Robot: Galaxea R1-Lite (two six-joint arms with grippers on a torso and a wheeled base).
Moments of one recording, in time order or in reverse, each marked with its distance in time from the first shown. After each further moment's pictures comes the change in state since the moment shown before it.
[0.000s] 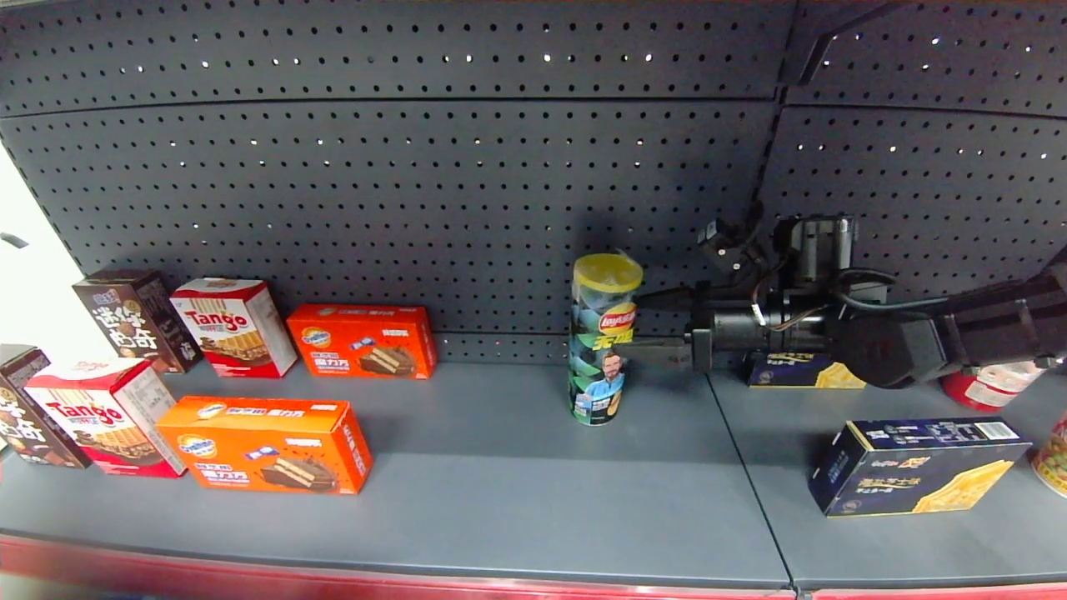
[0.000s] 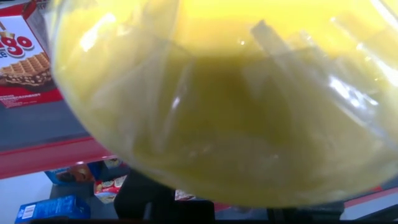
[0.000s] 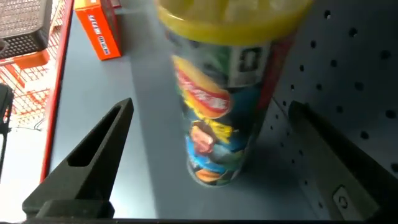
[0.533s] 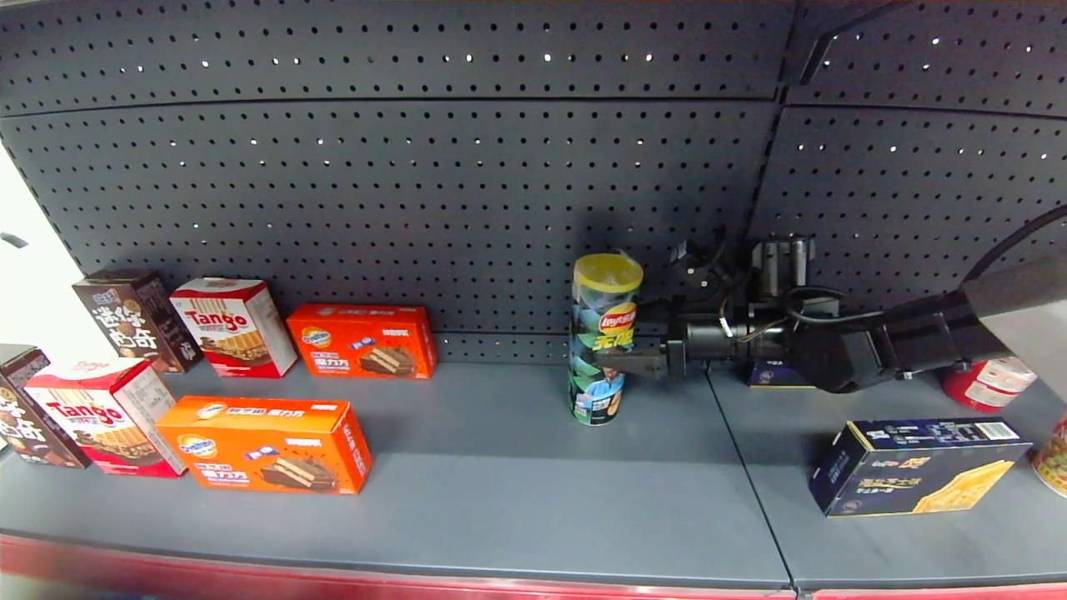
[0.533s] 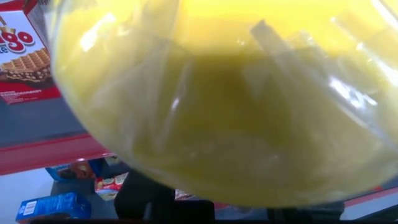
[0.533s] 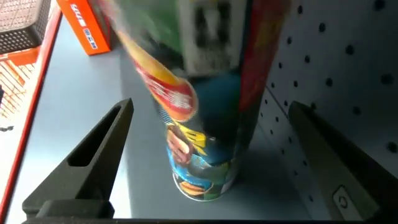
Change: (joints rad) left arm 0.003 0.000 0.006 0.015 0.003 0.000; right arm 0.010 0.124 -0.082 -0.024 0.011 0.005
